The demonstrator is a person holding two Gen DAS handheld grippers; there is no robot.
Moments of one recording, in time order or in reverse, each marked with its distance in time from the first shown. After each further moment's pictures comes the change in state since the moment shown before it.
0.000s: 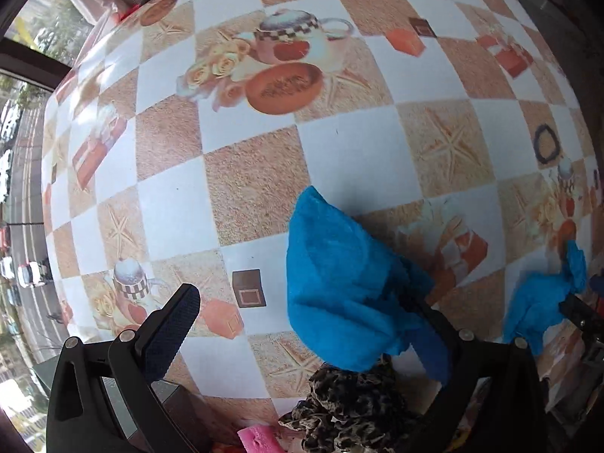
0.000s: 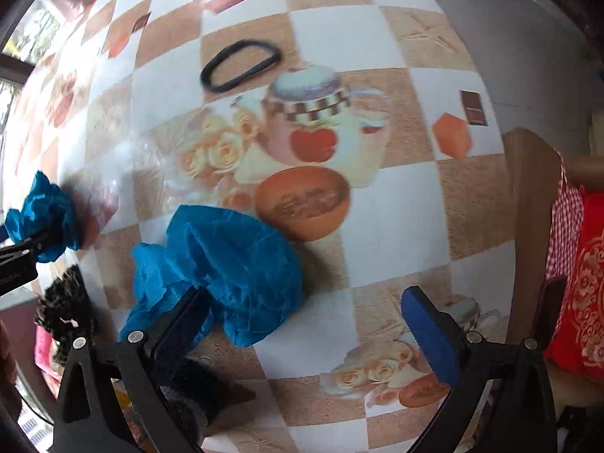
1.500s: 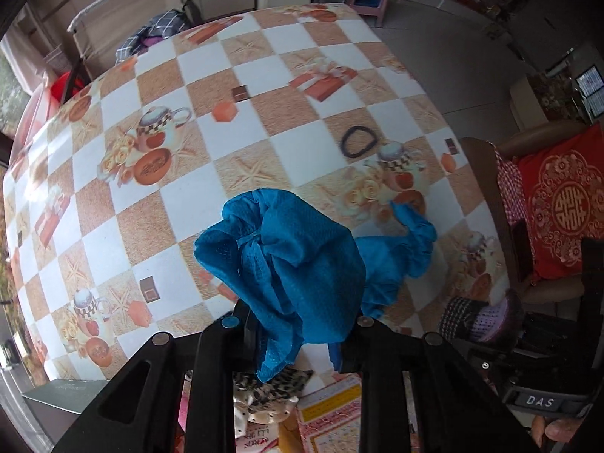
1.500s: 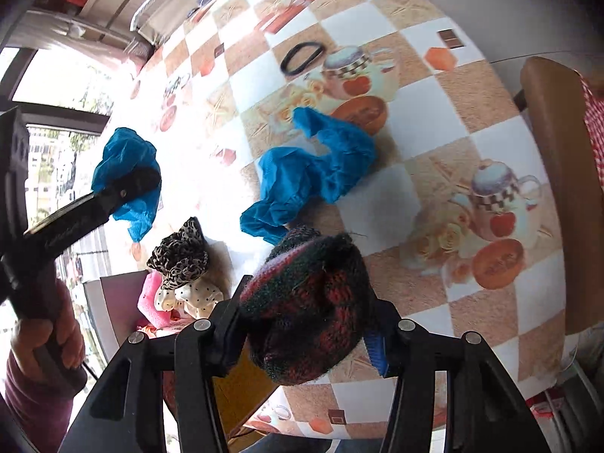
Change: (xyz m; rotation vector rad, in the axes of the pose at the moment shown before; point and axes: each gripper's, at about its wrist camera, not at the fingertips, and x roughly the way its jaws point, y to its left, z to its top) left arm -0.100 -0.081 -0.047 0.266 -0.168 -0.243; right arm -0.082 -0.019 -0.084 0.130 -0.069 0.339
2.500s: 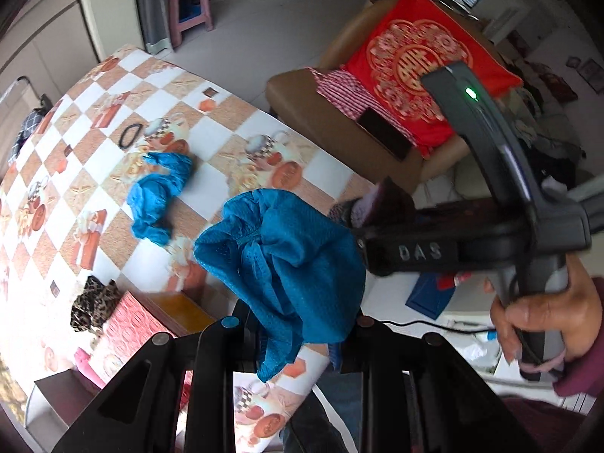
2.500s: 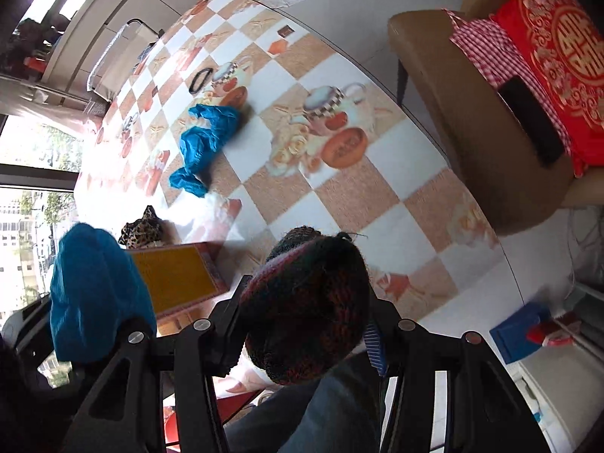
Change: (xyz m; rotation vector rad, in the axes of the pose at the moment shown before) left arm -0.072 -0.178 -0.151 0.497 -0.008 -0.223; right arm -0.056 -0.064 -0.135 0.235 -0.123 -0.093
